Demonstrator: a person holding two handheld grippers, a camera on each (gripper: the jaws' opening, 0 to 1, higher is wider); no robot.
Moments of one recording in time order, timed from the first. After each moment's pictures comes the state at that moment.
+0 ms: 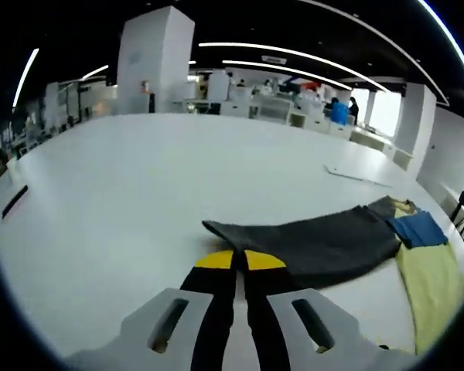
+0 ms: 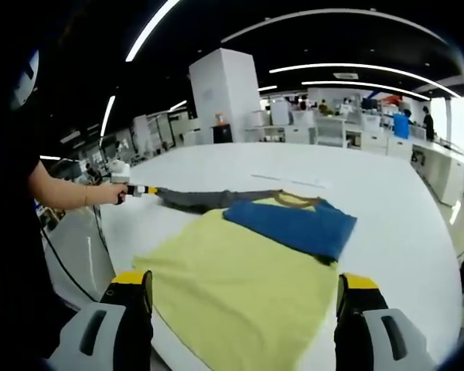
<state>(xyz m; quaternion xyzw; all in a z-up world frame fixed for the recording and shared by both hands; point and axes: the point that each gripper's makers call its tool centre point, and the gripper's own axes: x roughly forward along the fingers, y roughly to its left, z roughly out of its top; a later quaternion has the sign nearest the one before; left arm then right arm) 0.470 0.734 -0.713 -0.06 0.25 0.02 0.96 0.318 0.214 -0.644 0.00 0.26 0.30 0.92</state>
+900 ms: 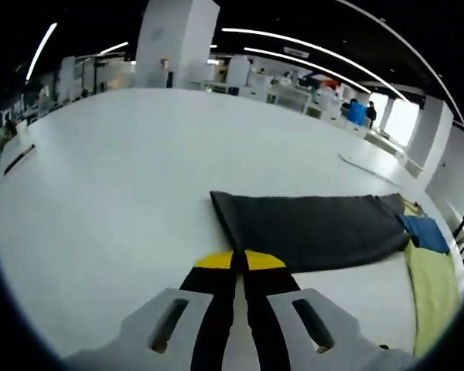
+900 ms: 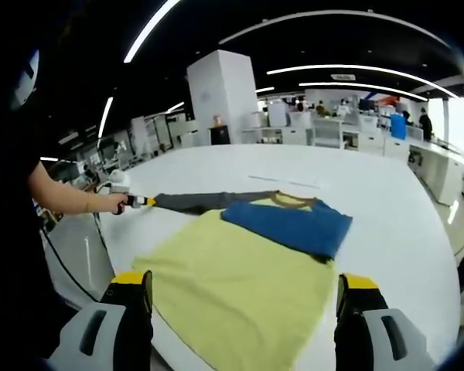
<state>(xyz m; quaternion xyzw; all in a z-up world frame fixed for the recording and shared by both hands) 0.456 0.734 -0.744 -0.11 0.28 0.05 0.95 0.314 0.207 -0.642 0.00 0.26 0.30 0.92</state>
